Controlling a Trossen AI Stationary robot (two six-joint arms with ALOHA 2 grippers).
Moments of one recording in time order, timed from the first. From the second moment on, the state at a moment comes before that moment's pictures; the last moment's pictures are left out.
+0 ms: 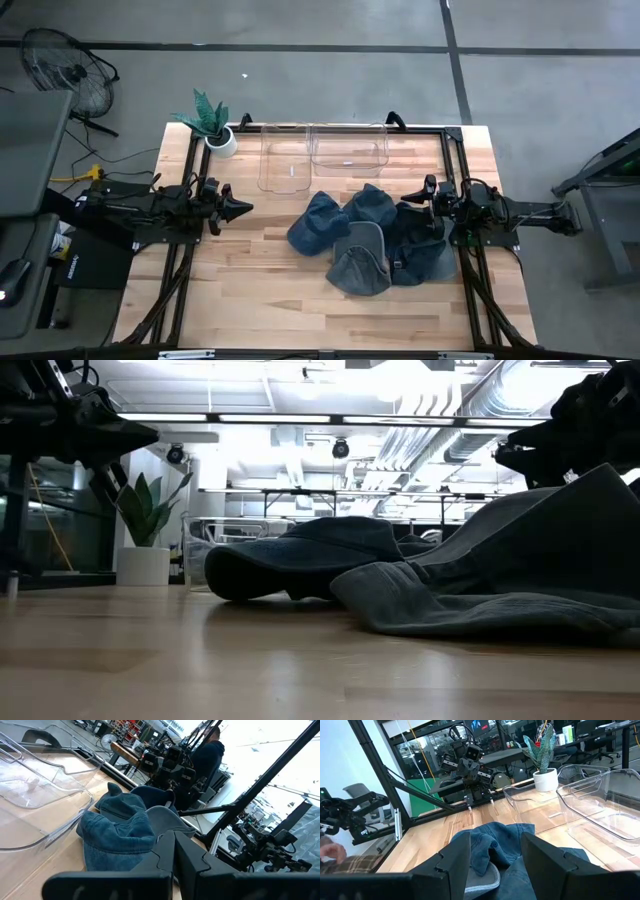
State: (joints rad) left arm -0.12 0.01 0.01 0.04 -0.17 -0.63; right arm -0.05 0.02 0.02 0.02 0.01 0.31
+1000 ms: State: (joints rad) left arm -0.12 0.01 0.03 0.05 -0.31 -0.61; right arm -0.05 0.02 0.02 0.02 0.01 0.31
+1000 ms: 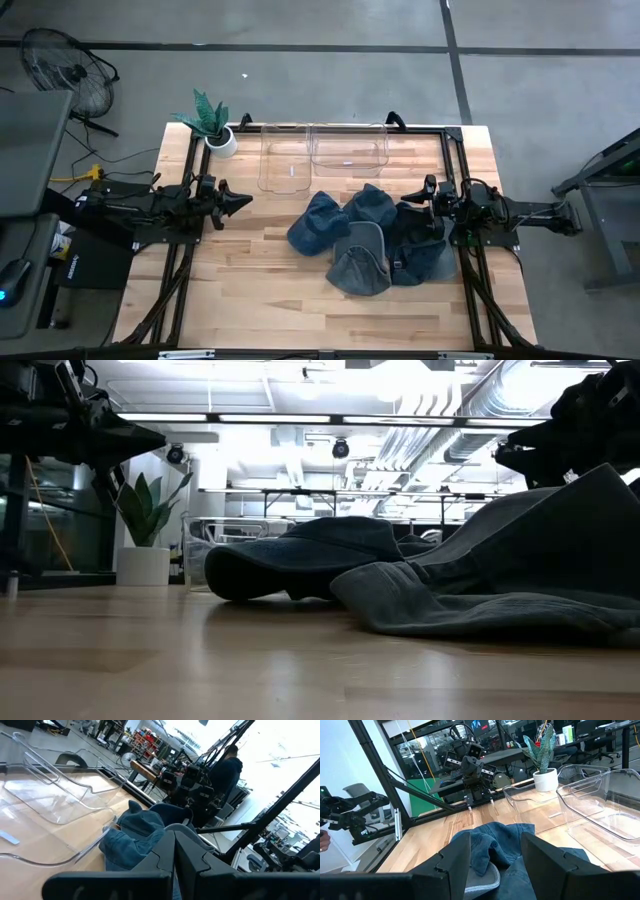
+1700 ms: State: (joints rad) left arm -0.12 0.12 0.04 0.06 -0.25 -0.27; right arm -0.05 0.02 0.02 0.02 0.01 0.31
